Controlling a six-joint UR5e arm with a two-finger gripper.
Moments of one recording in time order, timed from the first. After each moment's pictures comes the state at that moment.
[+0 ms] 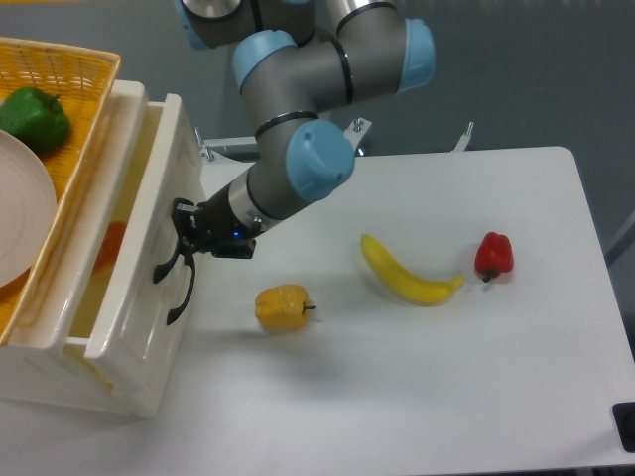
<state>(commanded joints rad) 2.31 -1.84 -1.58 -1.58 0.93 0.60</state>
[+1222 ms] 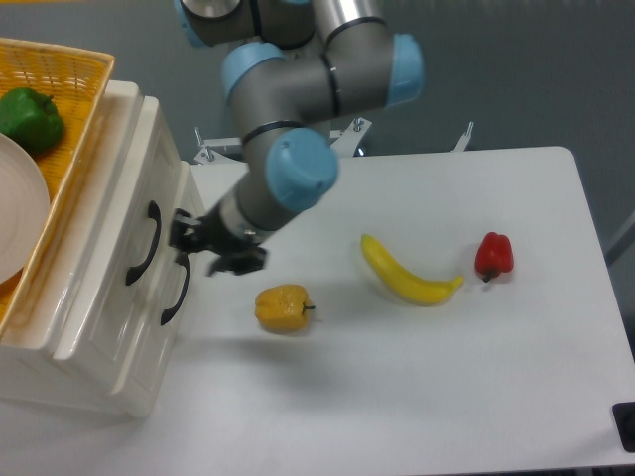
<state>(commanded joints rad) 2.44 -1.87 -1.50 -1.44 1.16 0.55</state>
